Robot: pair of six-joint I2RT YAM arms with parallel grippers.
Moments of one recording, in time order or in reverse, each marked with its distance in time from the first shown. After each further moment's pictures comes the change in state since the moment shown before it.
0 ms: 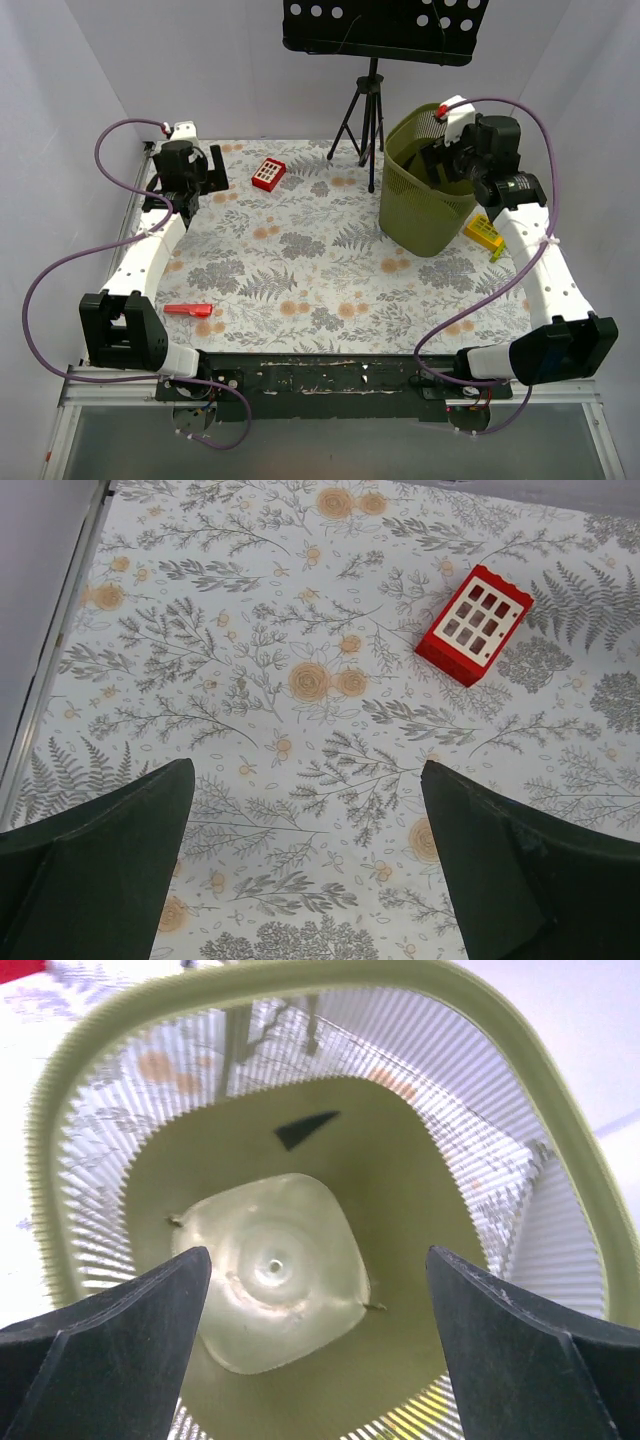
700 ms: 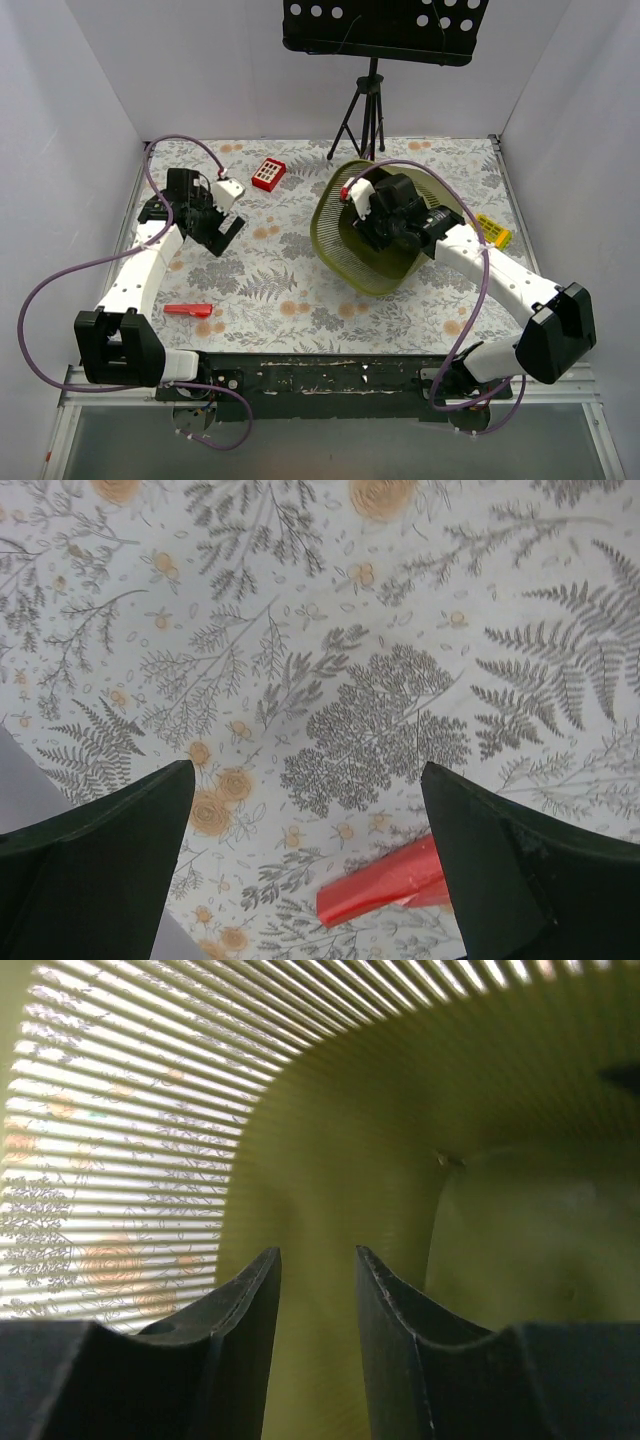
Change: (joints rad) left arm -0.002 -0.084 -0.059 -0.501 0.343 0.723; right arm 0.495 0.050 -0.238 -0.062 -0.013 0.000
